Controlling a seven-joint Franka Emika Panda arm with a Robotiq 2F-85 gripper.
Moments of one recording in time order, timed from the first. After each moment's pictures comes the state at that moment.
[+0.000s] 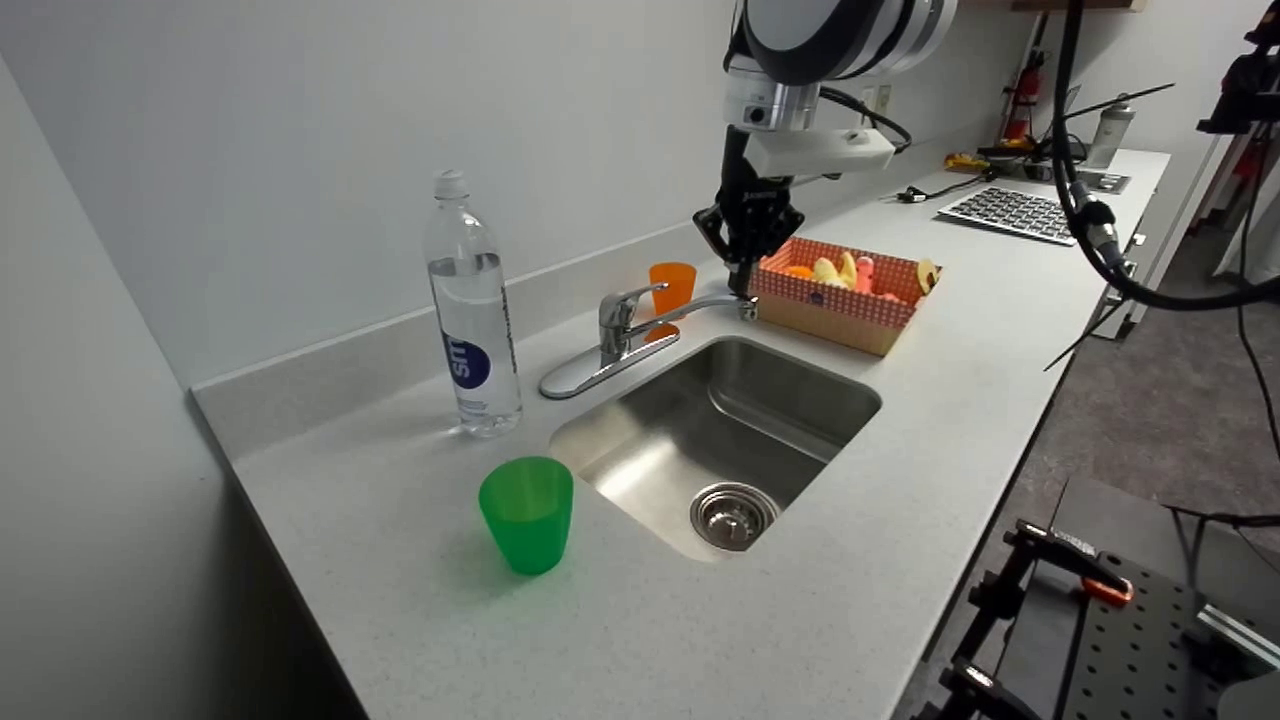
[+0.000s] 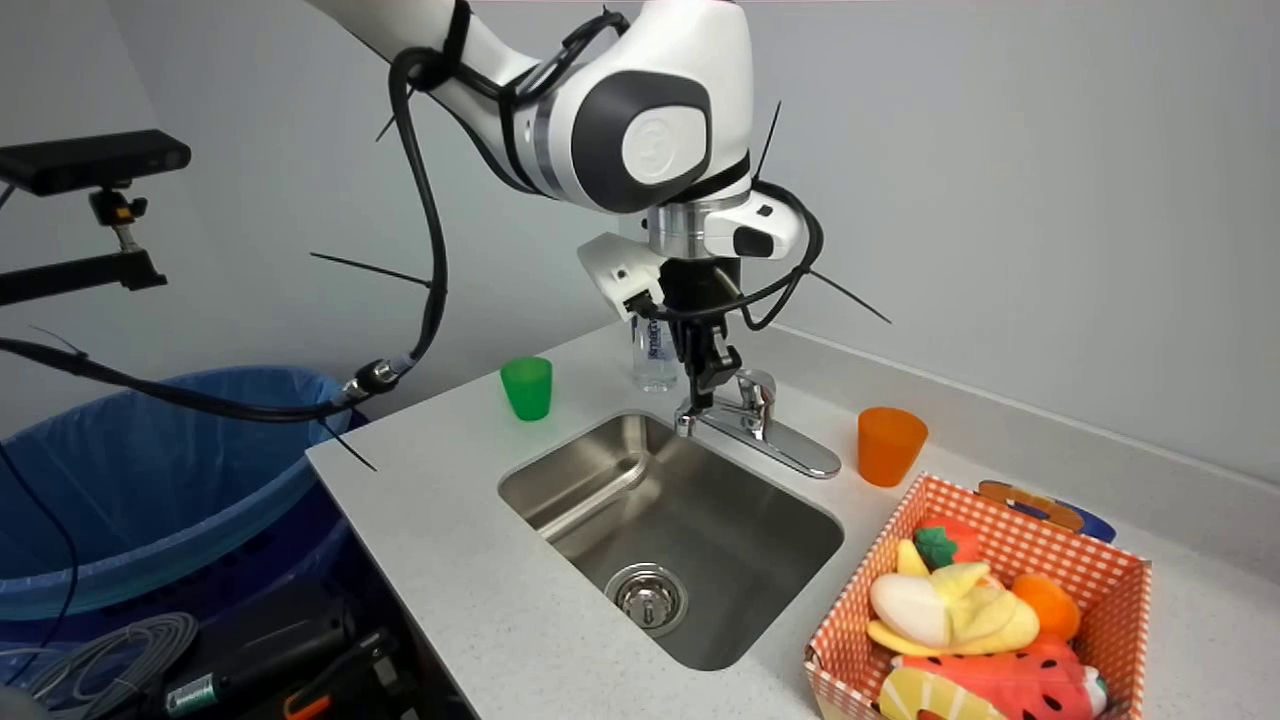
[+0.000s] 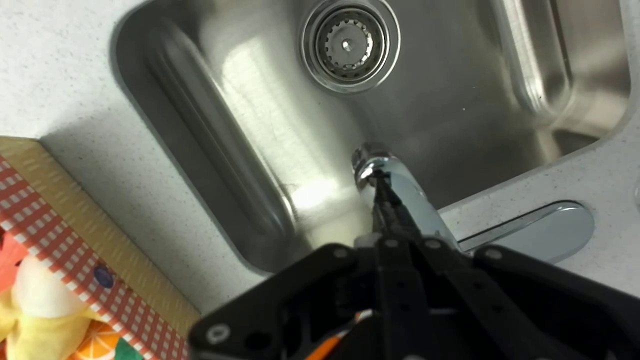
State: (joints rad) arm -0.04 0.05 -0.04 -2.19 0.01 2.34 0.36
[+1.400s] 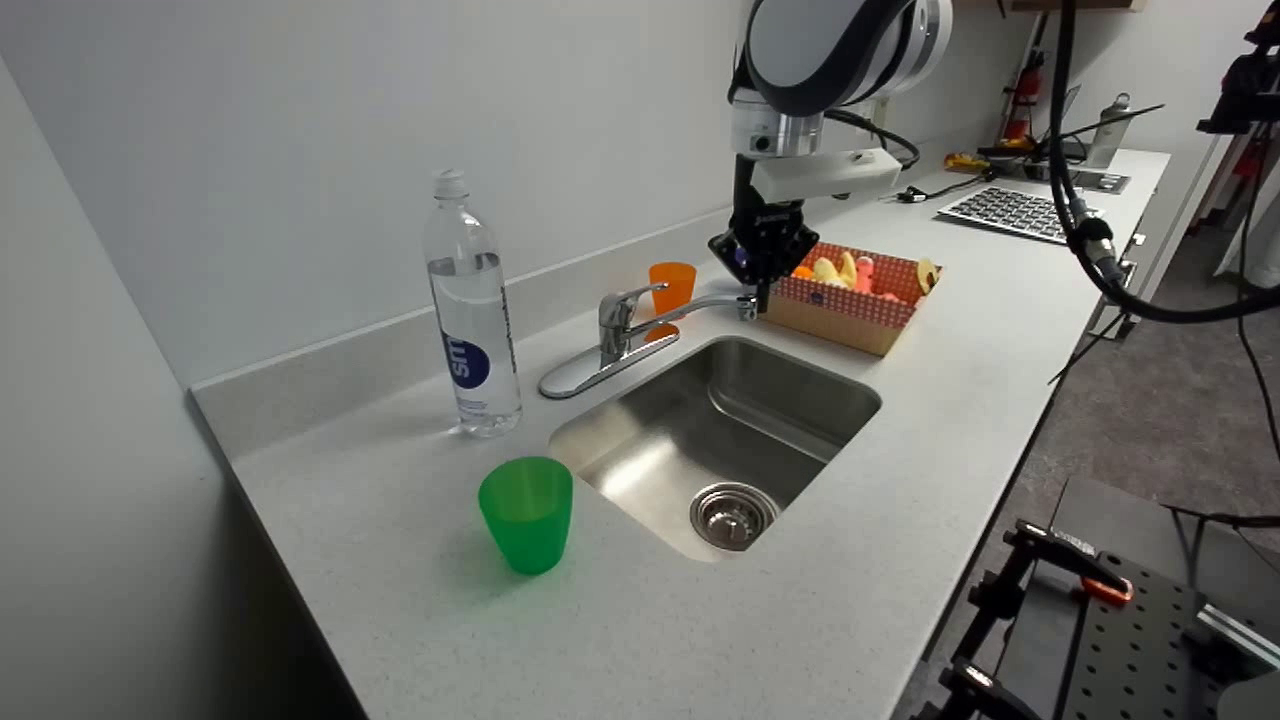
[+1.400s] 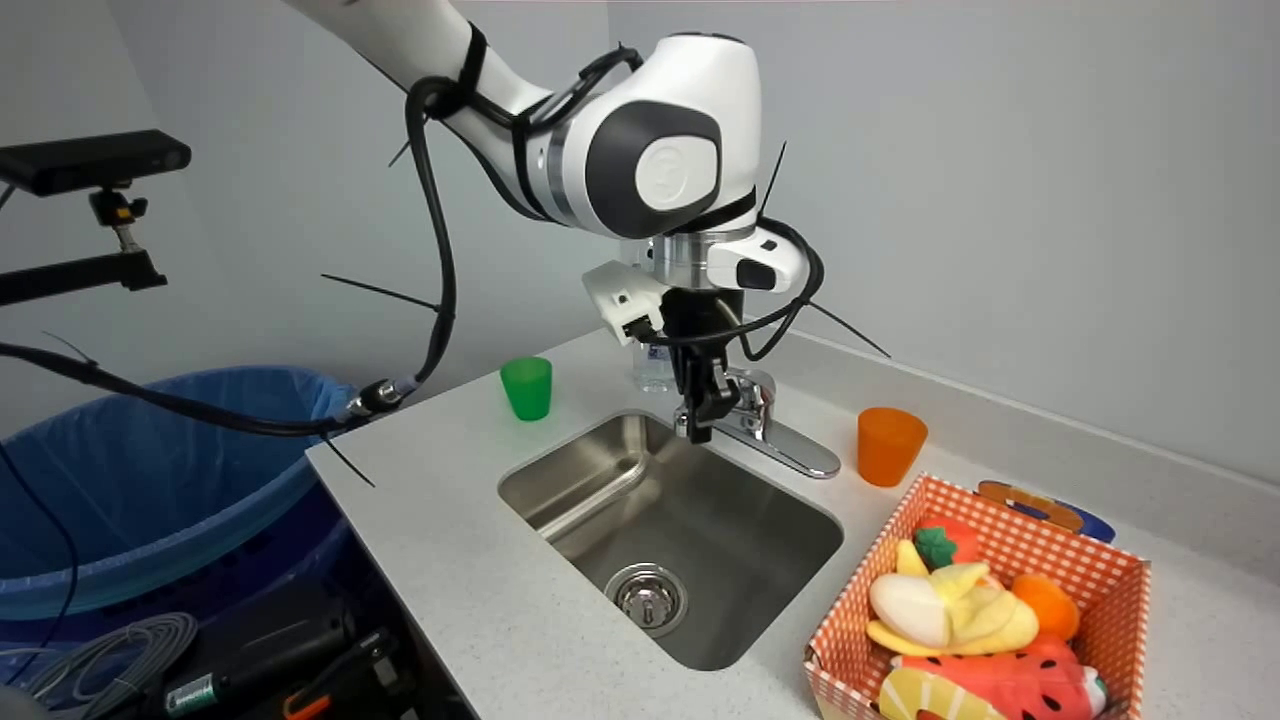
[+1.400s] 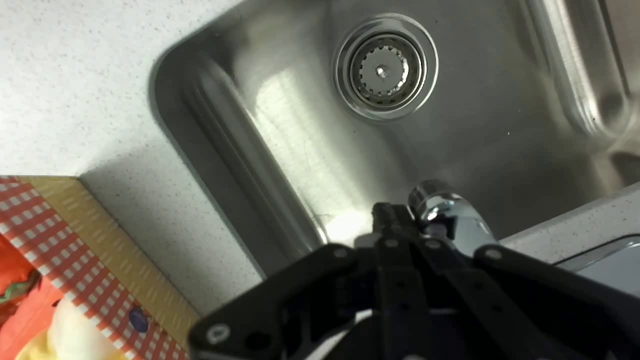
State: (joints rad) arm -0.04 0.09 -0.06 -2.20 -0.04 2.30 0.41
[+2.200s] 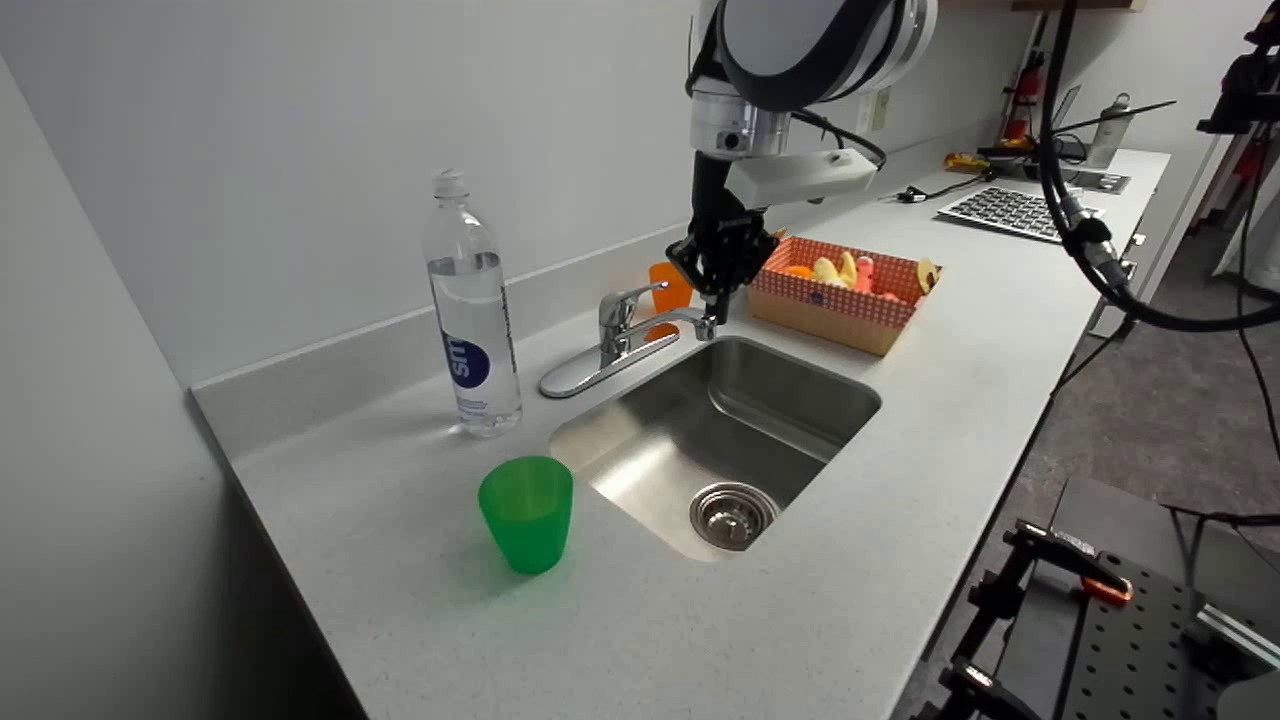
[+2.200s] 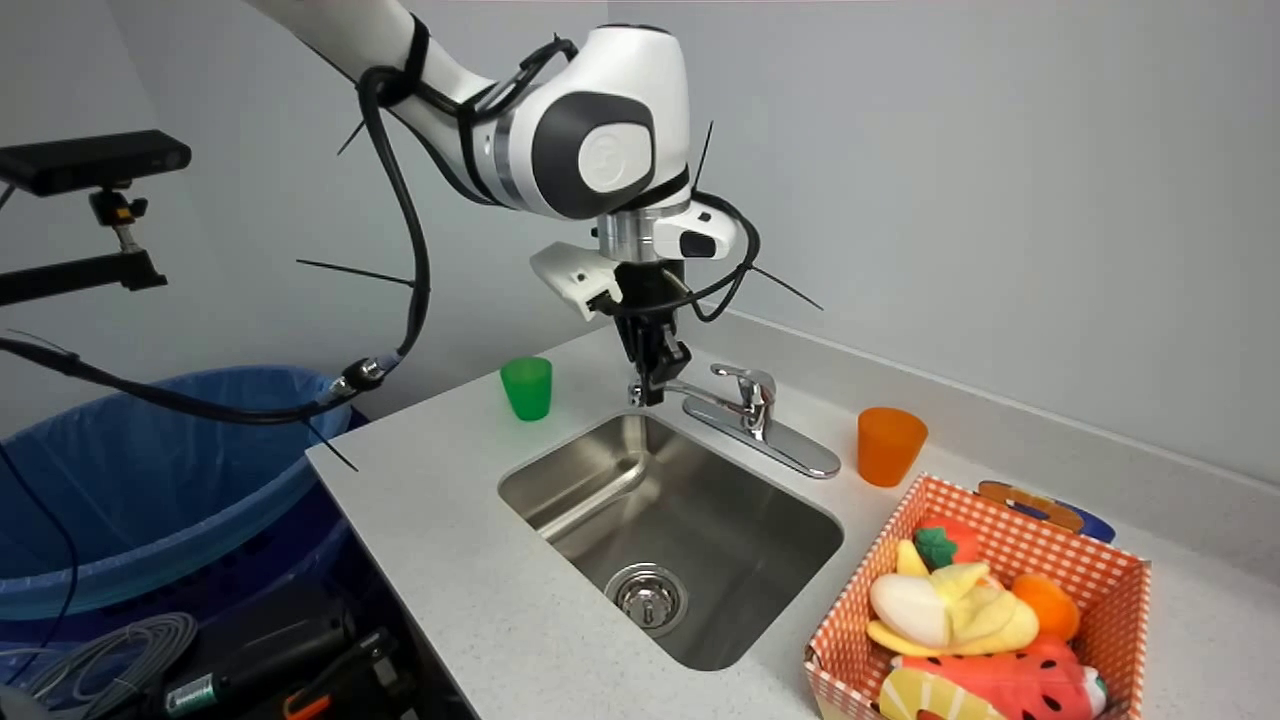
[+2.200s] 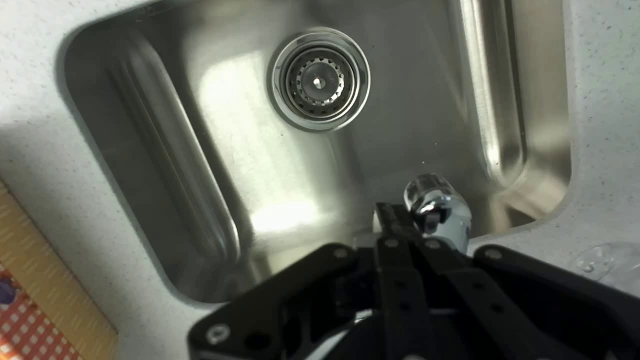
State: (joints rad) arm 0.01 0.05 0.02 -2.23 -0.01 2.34 0.32
